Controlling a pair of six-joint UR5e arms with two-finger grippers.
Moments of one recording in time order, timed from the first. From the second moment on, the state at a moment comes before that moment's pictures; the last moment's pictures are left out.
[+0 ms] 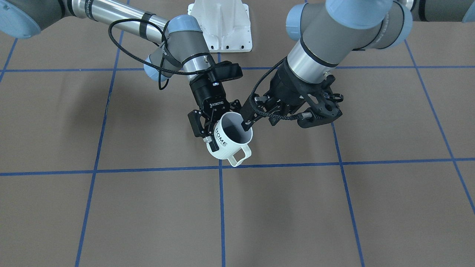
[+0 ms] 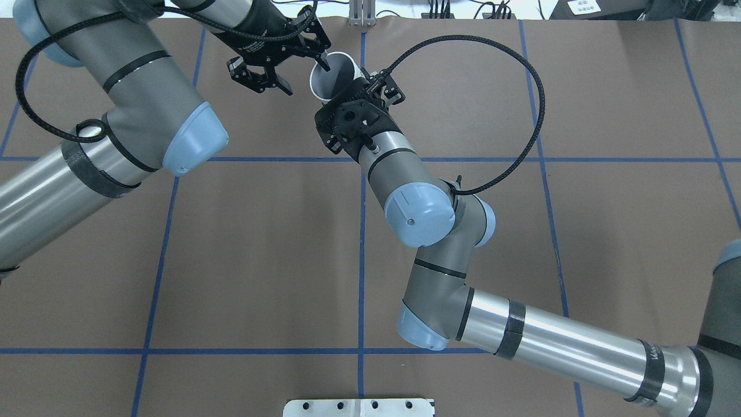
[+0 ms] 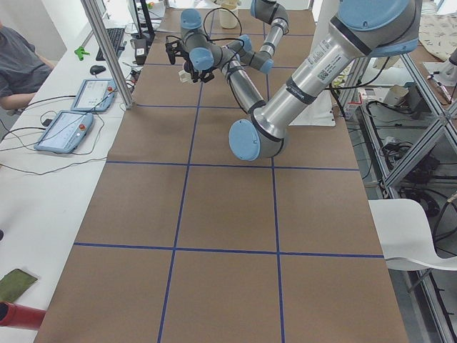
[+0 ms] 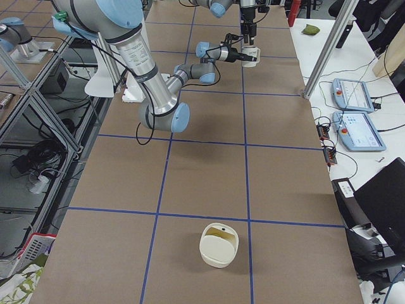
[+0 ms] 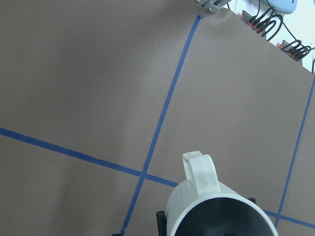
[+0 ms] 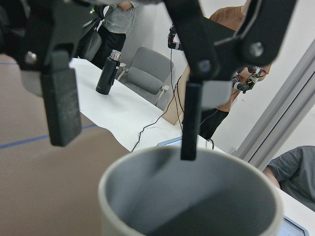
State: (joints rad) left arm -0.88 -2.39 -1.62 -1.80 -2.20 -1.53; right arm 0.44 -0.81 1.39 -0.61 0.93 0.26
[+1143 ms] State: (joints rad) left arm -0.86 -2.39 -1.62 -1.83 -2.20 -1.53; right arm 0.43 -0.81 1.42 -0.60 0.93 0.27
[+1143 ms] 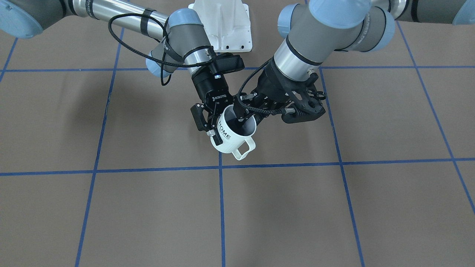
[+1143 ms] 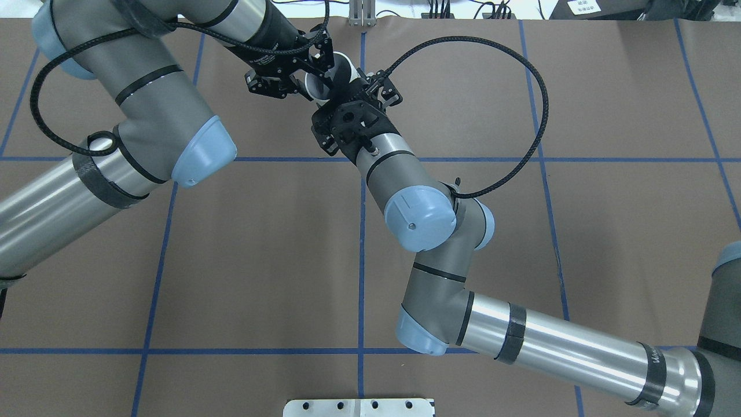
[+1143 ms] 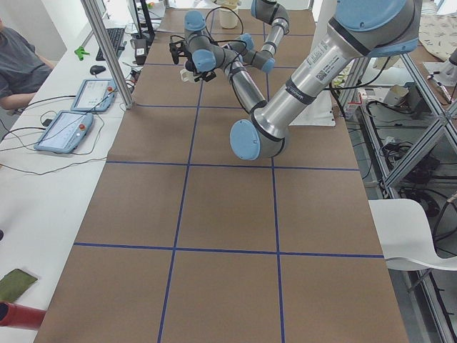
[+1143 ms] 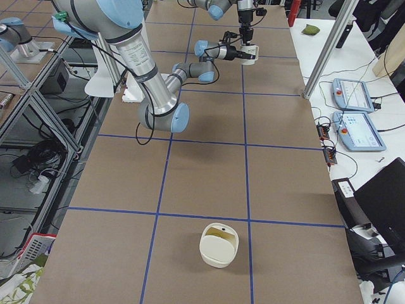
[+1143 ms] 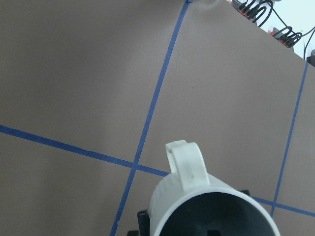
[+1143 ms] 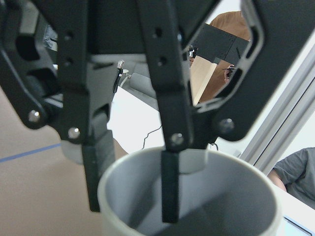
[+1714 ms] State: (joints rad) left arm -0.86 -2.38 -1.62 -1.83 -2.20 -1.51; right arm 0.43 -0.82 1.44 -0.60 0.93 0.28
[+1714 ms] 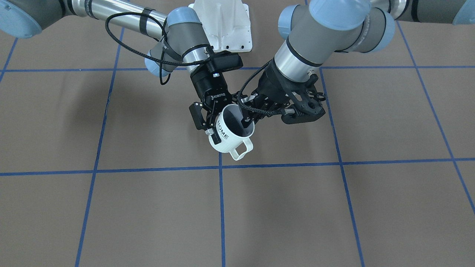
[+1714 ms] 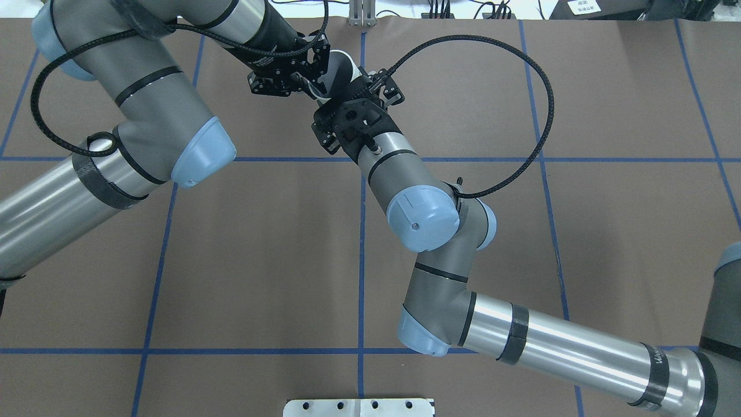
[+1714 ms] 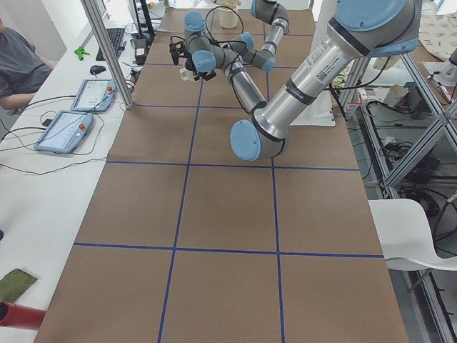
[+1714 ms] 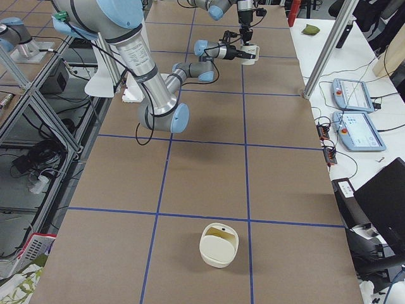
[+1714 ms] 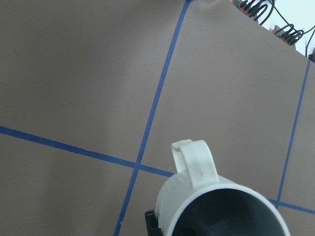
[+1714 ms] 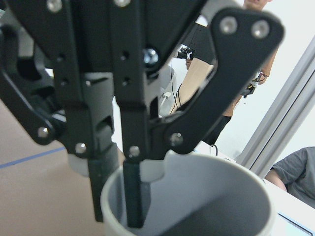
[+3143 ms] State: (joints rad) left arm -0.86 -2.39 -1.62 -1.83 -2.19 -1.52; right arm 0.40 -0.95 1.58 -0.60 0.92 0.28
